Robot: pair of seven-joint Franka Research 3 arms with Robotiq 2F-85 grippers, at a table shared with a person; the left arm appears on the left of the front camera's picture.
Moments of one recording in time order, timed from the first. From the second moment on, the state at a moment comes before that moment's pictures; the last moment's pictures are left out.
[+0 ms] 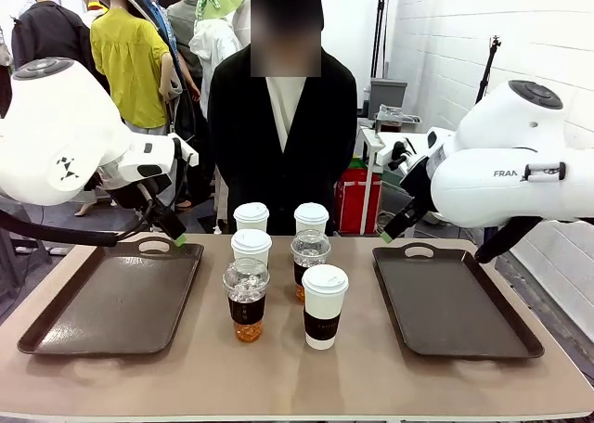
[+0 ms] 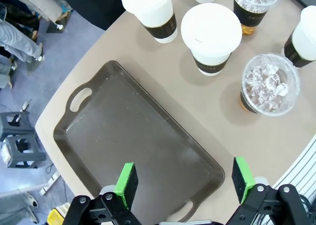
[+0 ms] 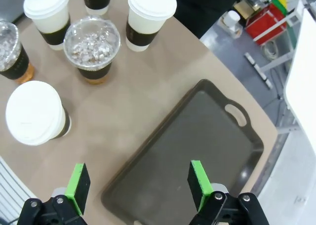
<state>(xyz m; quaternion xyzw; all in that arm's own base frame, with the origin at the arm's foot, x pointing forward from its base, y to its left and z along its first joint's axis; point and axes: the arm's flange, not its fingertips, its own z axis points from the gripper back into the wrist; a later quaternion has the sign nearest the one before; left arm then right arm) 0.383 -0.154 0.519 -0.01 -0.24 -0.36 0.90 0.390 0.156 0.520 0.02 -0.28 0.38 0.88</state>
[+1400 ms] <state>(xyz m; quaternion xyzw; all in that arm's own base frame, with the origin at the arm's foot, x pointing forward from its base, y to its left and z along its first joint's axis) 0.377 -0.102 0.528 -0.21 -0.32 -0.51 0.77 0.390 0.104 0.522 0.22 -0.33 0.48 0.79</state>
